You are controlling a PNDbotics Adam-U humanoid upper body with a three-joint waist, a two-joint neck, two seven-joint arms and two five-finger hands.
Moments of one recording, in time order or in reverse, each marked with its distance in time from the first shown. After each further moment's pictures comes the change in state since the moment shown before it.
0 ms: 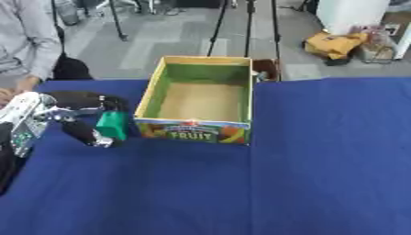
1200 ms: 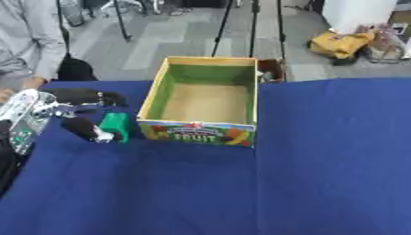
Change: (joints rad) left arm -0.012 0.011 0.030 0.007 -0.020 0.107 -0.044; right arm 0.001 -0.001 -0.006 0.000 0.000 0.013 -0.013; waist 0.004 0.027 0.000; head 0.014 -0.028
